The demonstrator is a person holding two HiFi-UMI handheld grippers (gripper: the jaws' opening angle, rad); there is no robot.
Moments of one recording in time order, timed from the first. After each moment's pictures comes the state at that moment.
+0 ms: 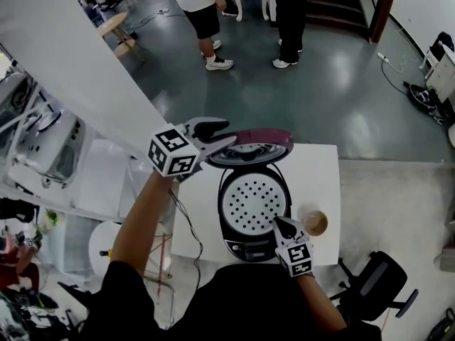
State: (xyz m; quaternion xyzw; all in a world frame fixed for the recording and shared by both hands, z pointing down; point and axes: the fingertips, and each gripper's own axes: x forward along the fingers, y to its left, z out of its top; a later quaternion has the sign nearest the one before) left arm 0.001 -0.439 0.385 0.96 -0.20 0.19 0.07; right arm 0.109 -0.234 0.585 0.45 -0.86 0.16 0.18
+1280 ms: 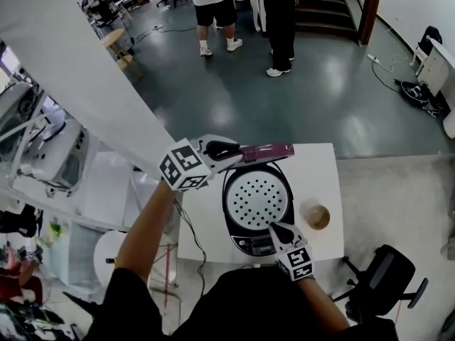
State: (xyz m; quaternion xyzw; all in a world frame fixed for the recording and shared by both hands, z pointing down) left arm 0.015 -0.369 0.394 0.96 -0.12 0.25 0.00; right arm 0.080 -0.191 0.566 0.44 -0.87 0.15 0.15
